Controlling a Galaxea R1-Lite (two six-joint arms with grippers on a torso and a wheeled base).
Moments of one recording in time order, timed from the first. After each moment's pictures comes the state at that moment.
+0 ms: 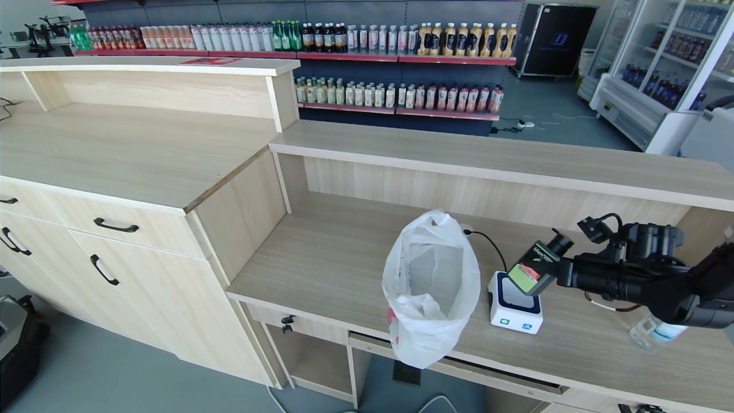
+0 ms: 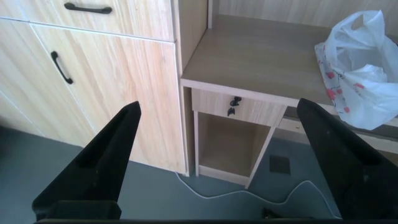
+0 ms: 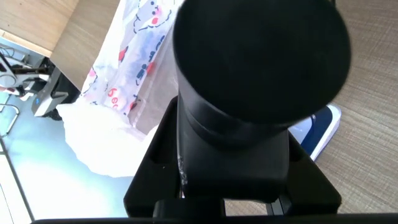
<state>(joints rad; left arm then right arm) 0.00 0.00 0.00 0.00 -0.02 0.00 -0.17 2.16 -0.84 -0.85 0.73 0.07</state>
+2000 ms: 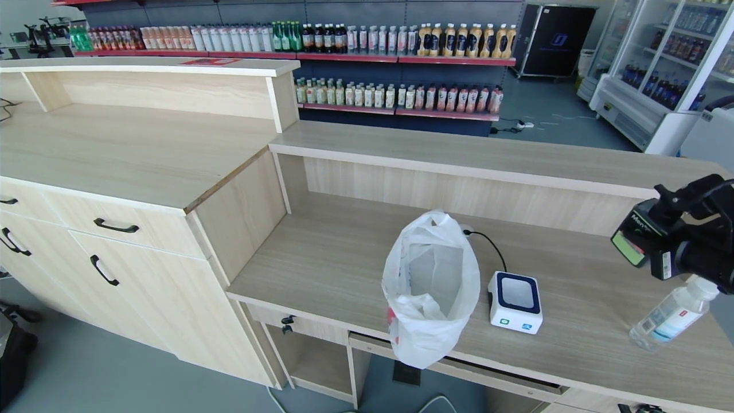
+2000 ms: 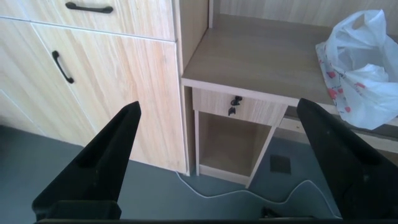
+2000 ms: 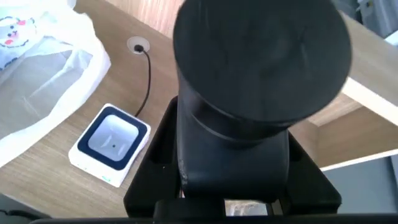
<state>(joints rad) 0.00 0.00 0.00 0.00 -0.02 0.00 -0.25 1.57 -0.55 -0.84 0.27 -0.48</state>
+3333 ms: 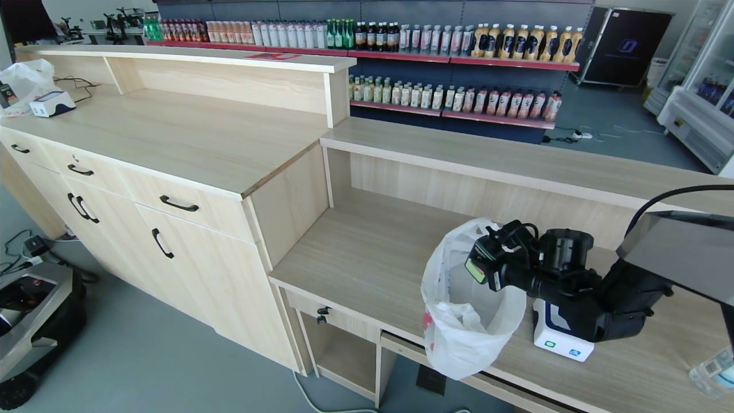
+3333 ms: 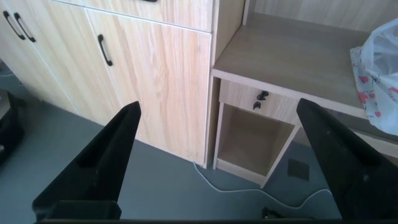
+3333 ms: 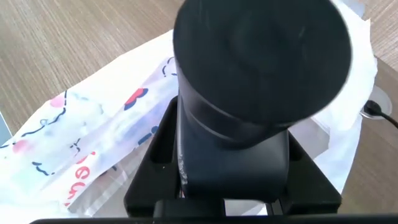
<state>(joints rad) 0.00 0.00 0.00 0.00 -0.02 0.00 0.13 2.32 -0.87 -1.18 0.29 -0.29</state>
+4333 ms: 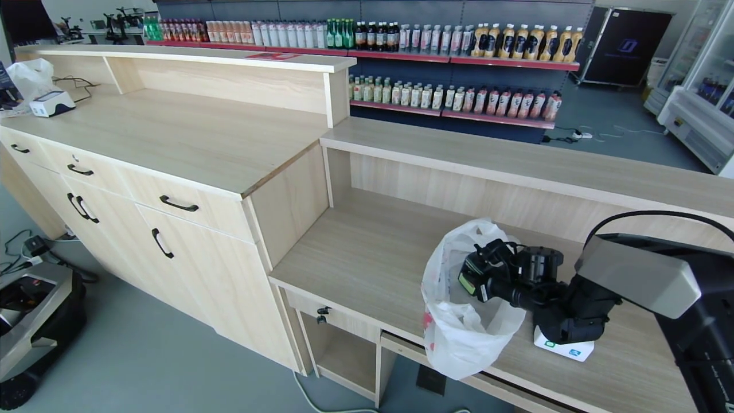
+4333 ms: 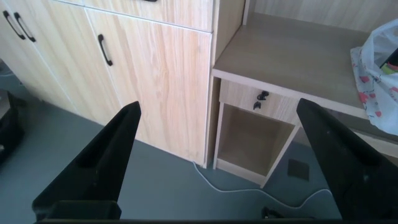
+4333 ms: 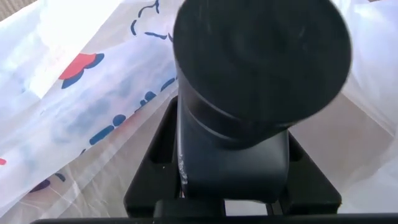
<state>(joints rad) 0.00 0.00 0.00 0.00 -0.02 0.00 0.12 2.57 -1.07 -1.17 0.29 -0.30</state>
